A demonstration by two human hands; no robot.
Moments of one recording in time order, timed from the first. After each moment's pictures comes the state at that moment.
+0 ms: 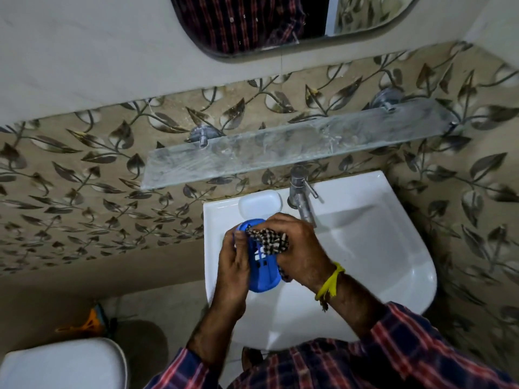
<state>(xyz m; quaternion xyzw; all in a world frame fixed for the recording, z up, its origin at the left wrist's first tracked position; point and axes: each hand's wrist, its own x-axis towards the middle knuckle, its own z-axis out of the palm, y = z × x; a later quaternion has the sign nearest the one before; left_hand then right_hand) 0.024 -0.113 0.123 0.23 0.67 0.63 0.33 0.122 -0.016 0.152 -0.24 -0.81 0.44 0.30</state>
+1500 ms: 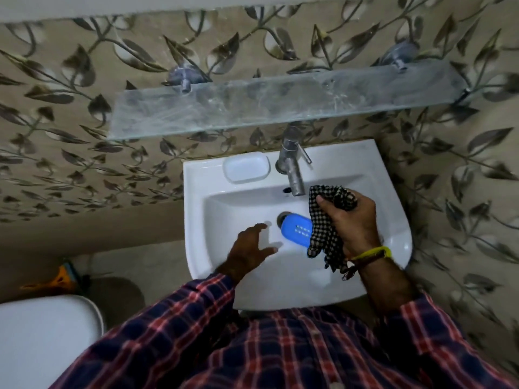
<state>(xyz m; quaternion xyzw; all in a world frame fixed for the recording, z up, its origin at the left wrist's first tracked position) 0.022 -0.089 -0.036 0.43 0.78 0.19 0.41 0.193 0.027 0.097 -0.54 -0.51 0.55 0.38</state>
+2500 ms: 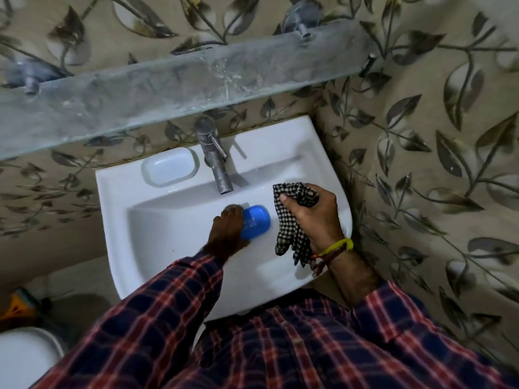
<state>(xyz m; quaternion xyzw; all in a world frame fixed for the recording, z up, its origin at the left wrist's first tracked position) 0.081 -0.003 -0.075 0.63 0.74 0.06 0.25 0.263 0.063 0.080 -0.59 -0.48 0.55 0.35</state>
